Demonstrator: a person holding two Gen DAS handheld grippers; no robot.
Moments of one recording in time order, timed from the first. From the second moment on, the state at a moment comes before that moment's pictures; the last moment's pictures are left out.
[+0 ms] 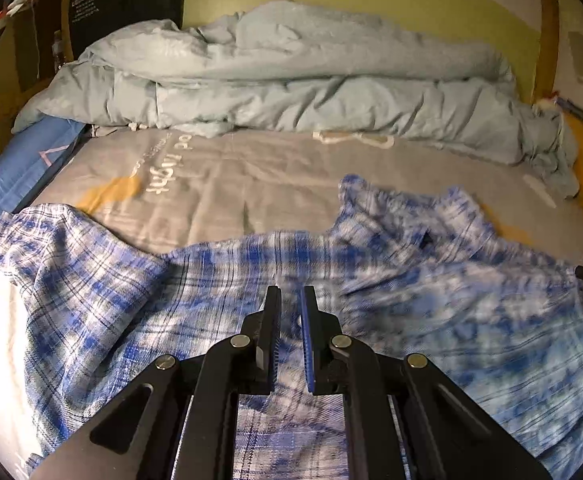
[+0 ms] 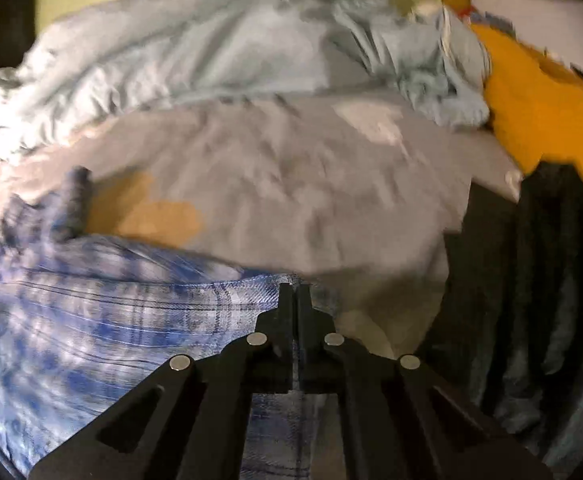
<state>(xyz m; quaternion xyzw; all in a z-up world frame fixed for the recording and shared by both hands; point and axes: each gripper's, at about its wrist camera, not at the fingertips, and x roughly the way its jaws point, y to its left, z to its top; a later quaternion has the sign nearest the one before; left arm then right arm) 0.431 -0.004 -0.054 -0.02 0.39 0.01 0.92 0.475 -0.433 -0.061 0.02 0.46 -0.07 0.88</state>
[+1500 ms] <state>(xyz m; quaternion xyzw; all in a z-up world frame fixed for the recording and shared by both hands) 0.361 -0.012 0.029 0.00 0.20 -0.05 0.98 0.336 -0.236 -0.006 -0.03 0.24 -0.04 0.97</state>
